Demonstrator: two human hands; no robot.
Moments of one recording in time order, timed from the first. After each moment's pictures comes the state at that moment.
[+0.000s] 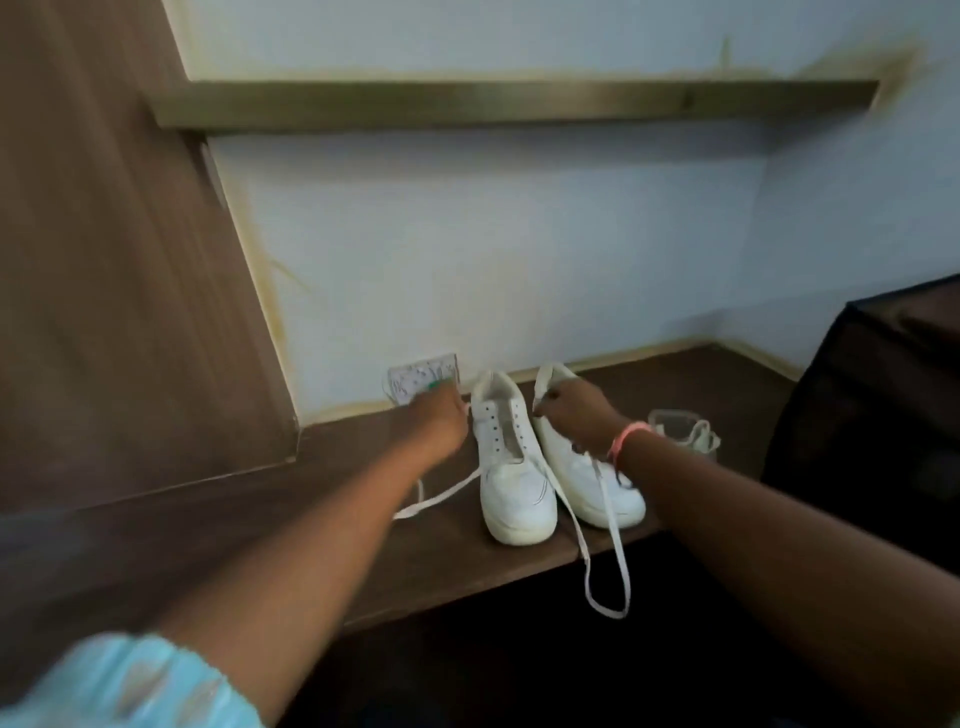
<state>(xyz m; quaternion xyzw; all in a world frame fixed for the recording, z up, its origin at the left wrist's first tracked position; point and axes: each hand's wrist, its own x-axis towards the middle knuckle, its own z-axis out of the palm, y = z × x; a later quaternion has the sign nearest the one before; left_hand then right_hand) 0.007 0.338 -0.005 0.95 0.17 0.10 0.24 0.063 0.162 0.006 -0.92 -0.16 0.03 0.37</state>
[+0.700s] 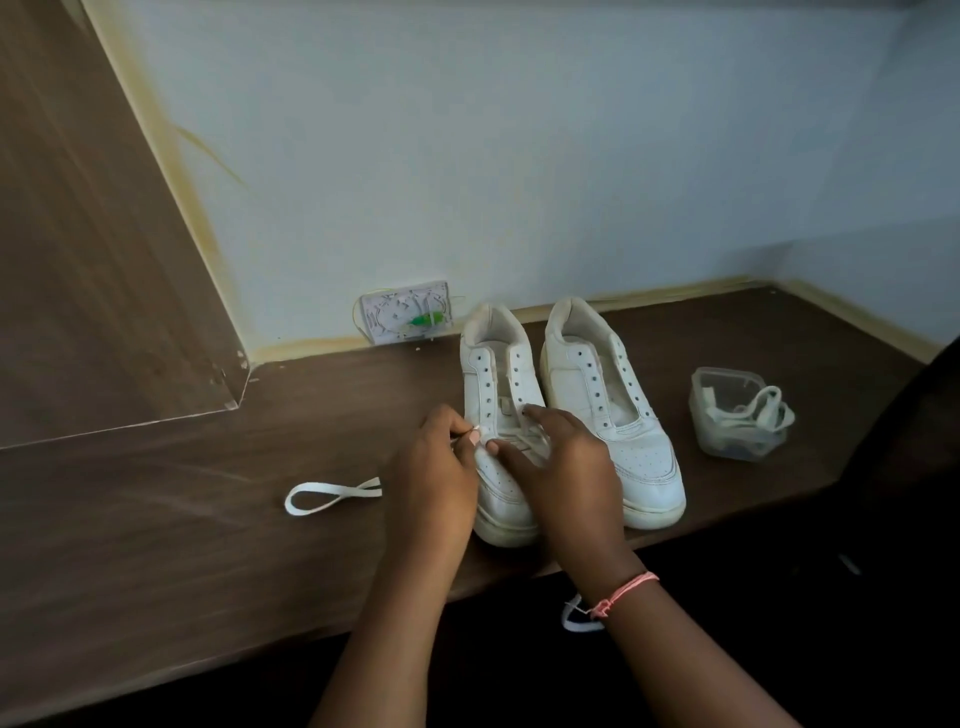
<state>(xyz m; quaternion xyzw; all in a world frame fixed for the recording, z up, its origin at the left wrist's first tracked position) 0.002 0.298 -0.117 0.88 0.22 0.28 0.33 0.046 0.180 -0.123 -0.89 -0.16 -0.12 0.41</state>
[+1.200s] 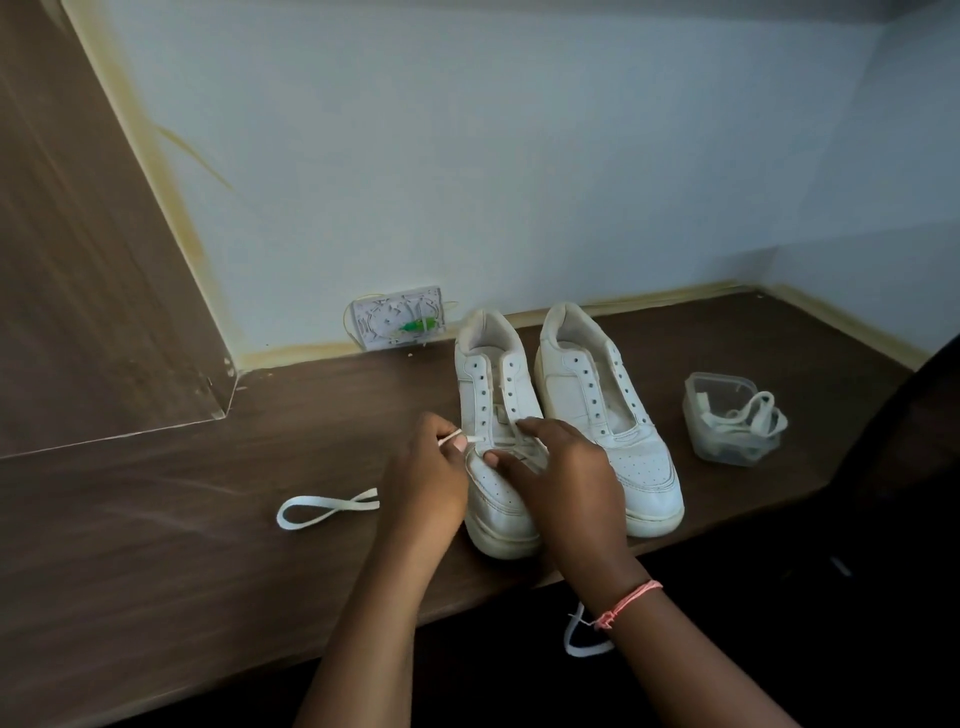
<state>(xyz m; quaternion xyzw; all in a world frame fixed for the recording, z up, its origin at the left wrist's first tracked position) 0.007 0.308 -0.107 0.87 0.24 0.17 0.40 0.045 0.179 -0.118 -0.90 -0.14 -0.12 0.40</state>
